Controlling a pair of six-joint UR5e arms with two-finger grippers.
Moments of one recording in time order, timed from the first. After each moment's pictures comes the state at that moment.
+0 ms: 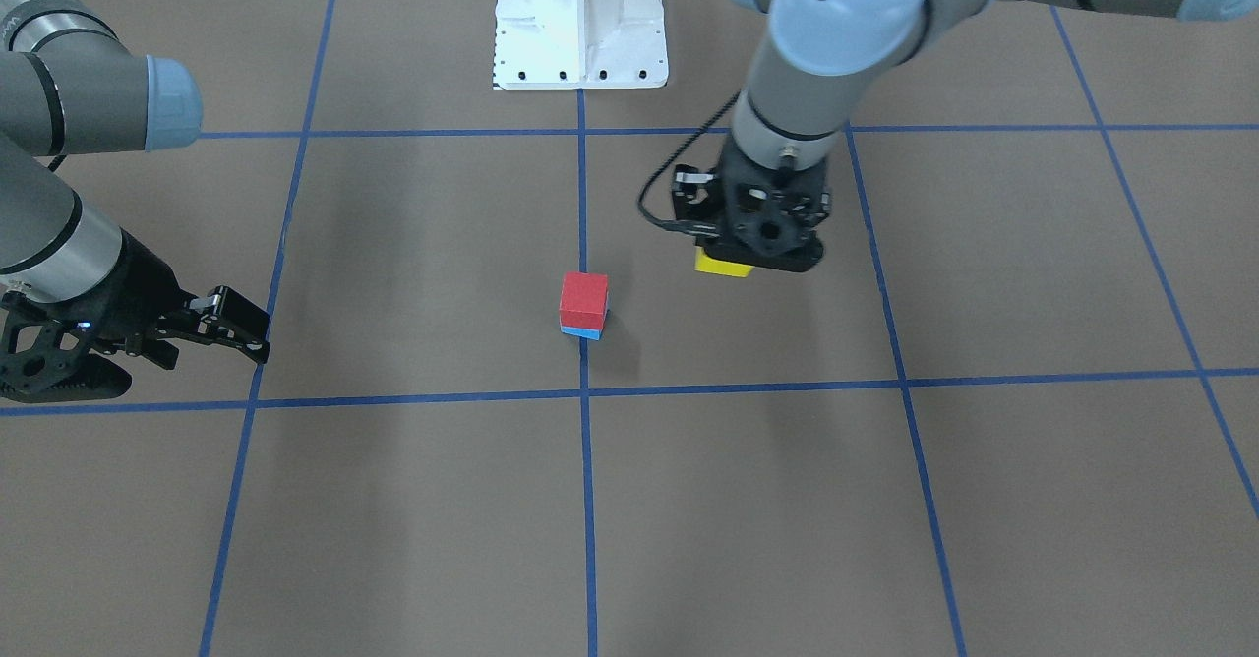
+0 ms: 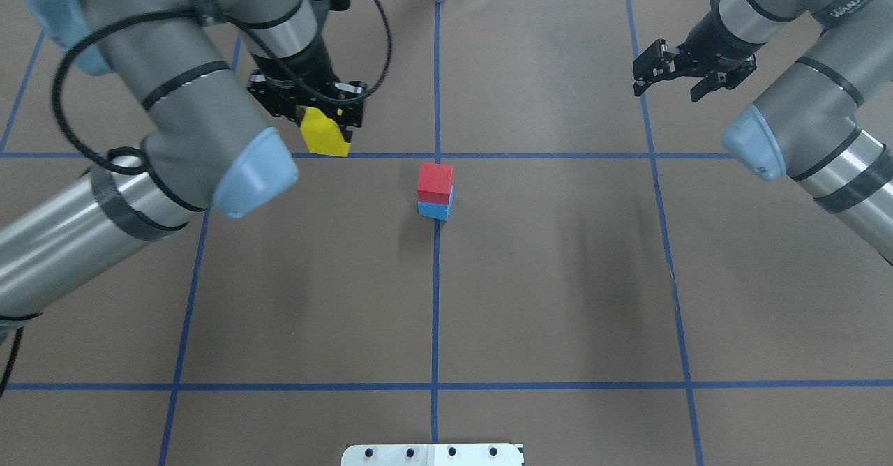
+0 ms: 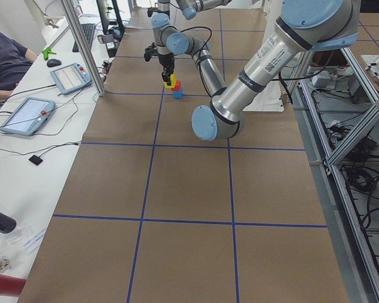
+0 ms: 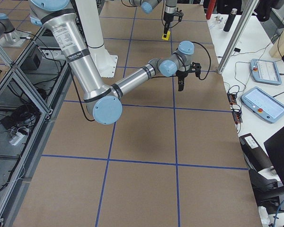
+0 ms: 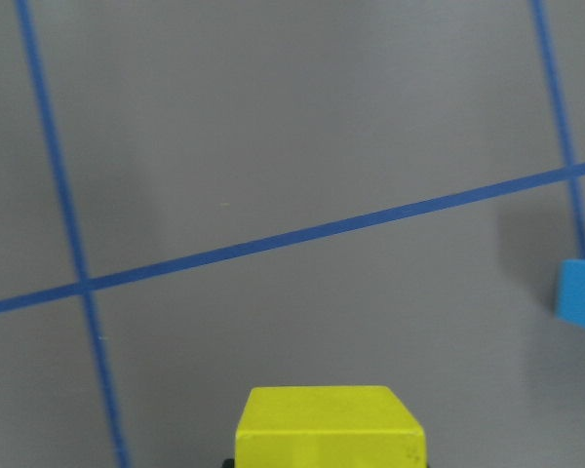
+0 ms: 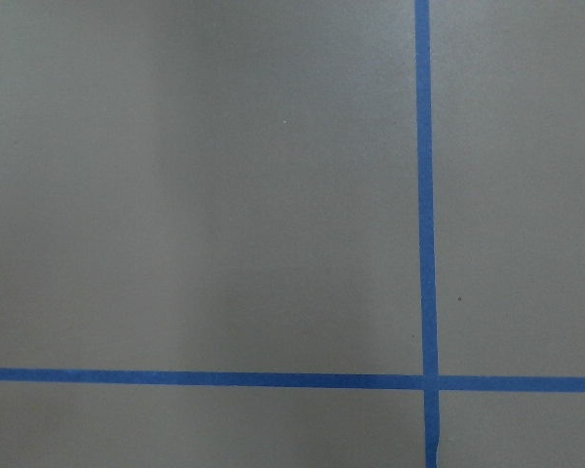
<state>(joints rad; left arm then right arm) -0.78 -2.48 -1.63 -1.25 -2.16 -0.82 1.04 -1.11 1.64 -1.45 2.25 0.83</state>
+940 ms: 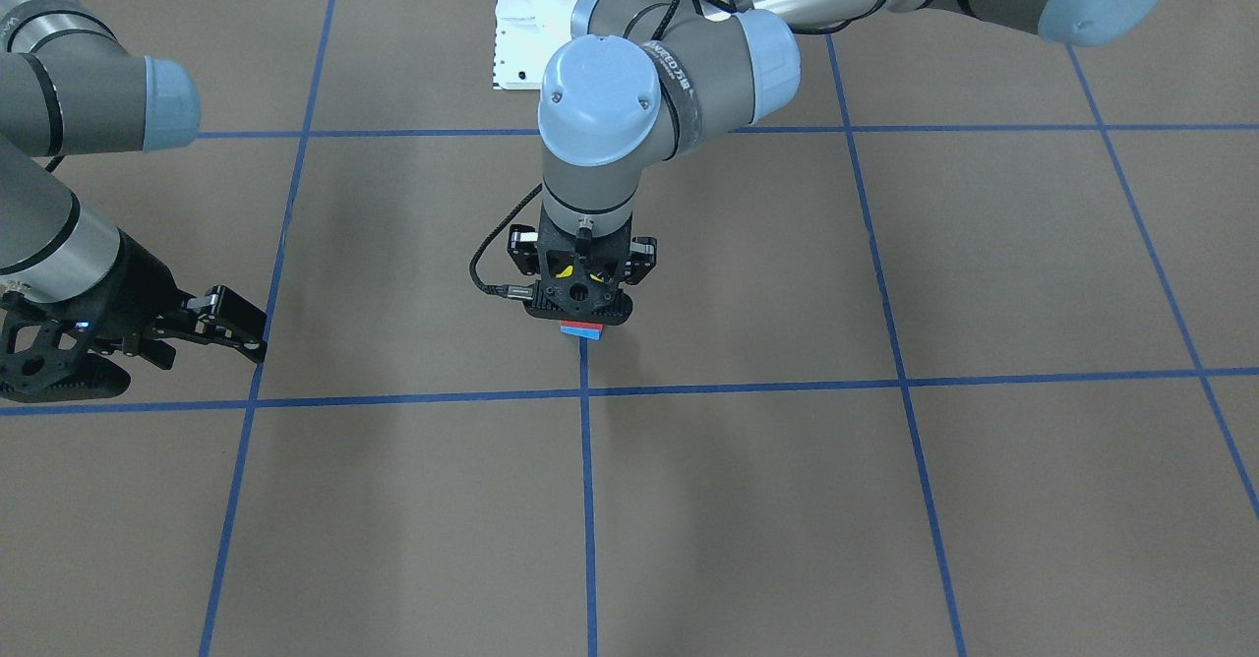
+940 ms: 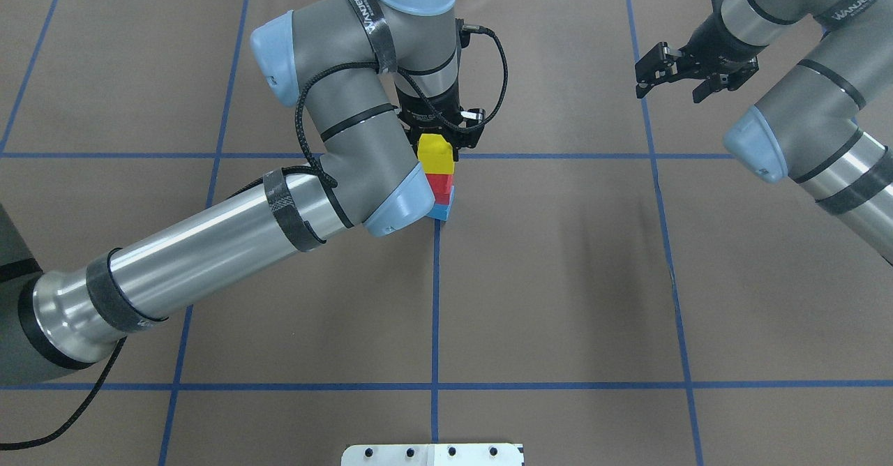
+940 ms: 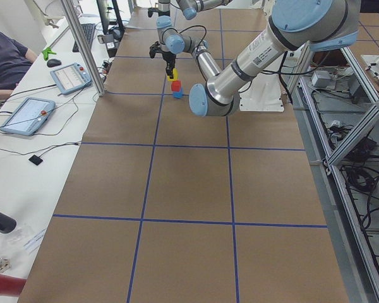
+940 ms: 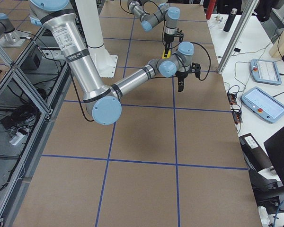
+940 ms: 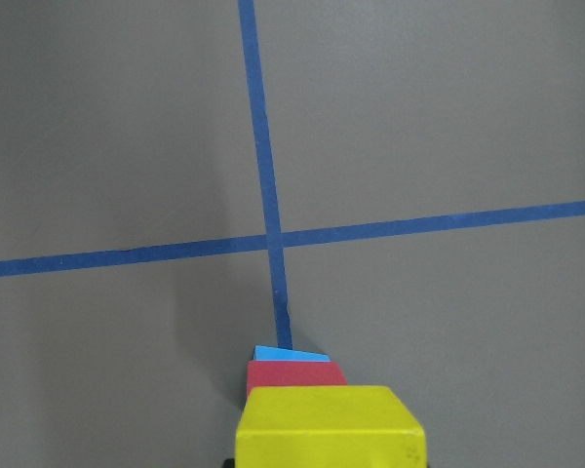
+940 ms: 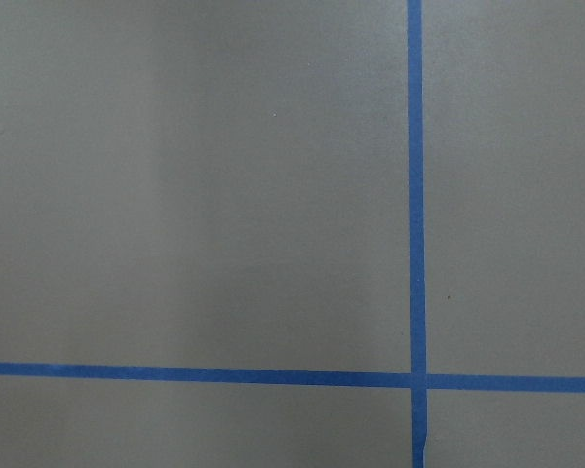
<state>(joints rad) -0.67 -2.62 -1.31 -1.50 -2.09 -0.98 1.04 -1.11 1.64 -1.45 2.25 0.82</state>
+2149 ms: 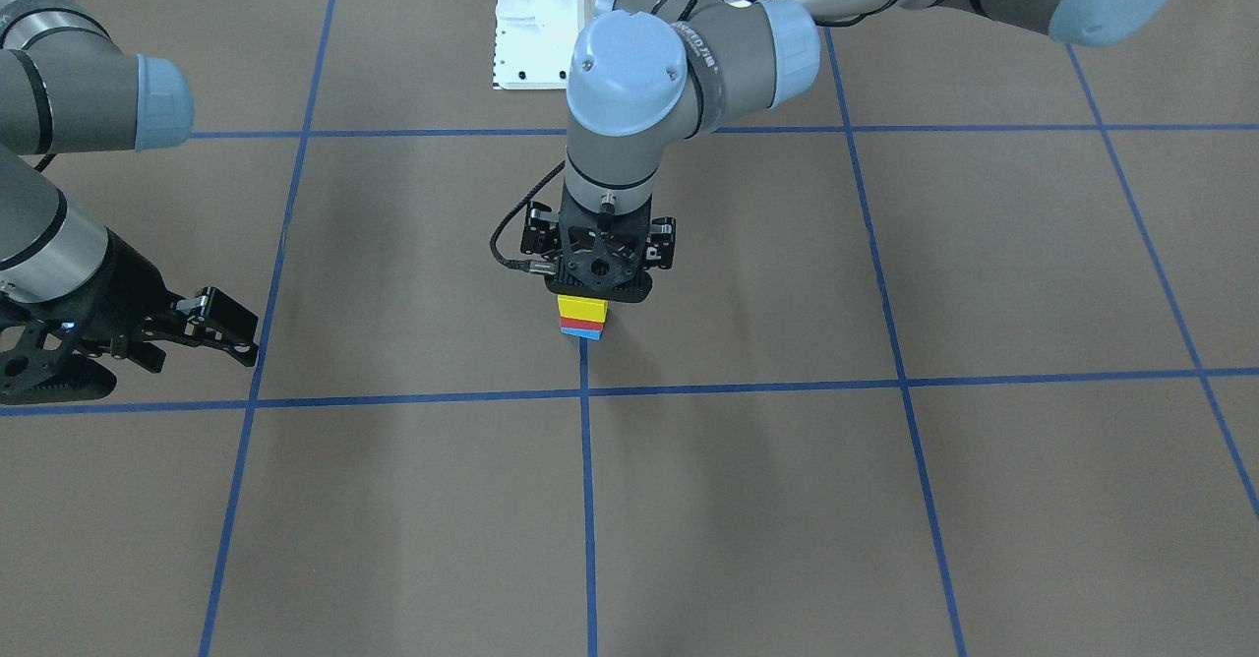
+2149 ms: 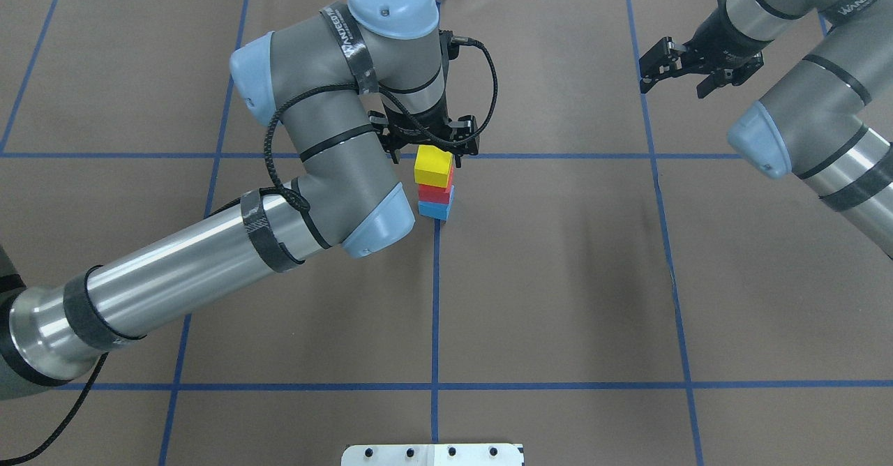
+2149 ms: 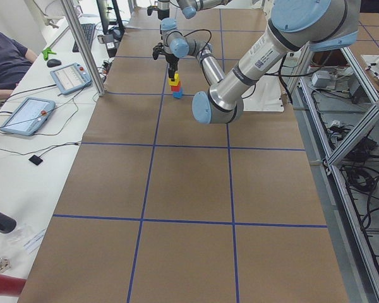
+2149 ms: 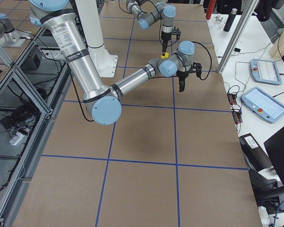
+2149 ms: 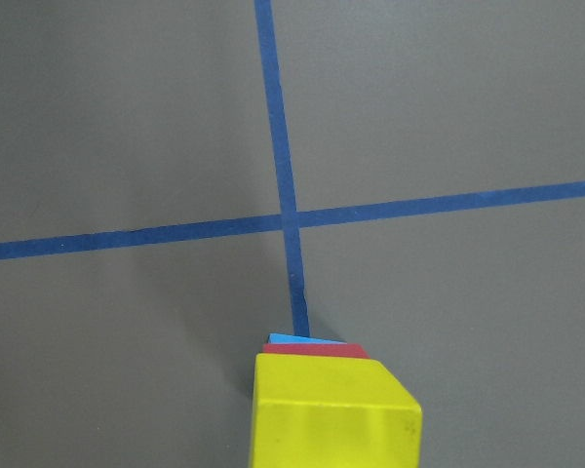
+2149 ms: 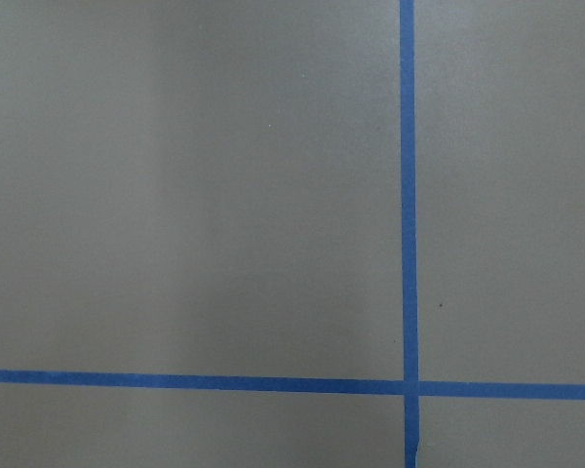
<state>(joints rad) -0.68 -2.51 -1.49 -1.51 -2.07 -0.99 1.05 -1.12 1.65 -1.45 2.24 0.81</state>
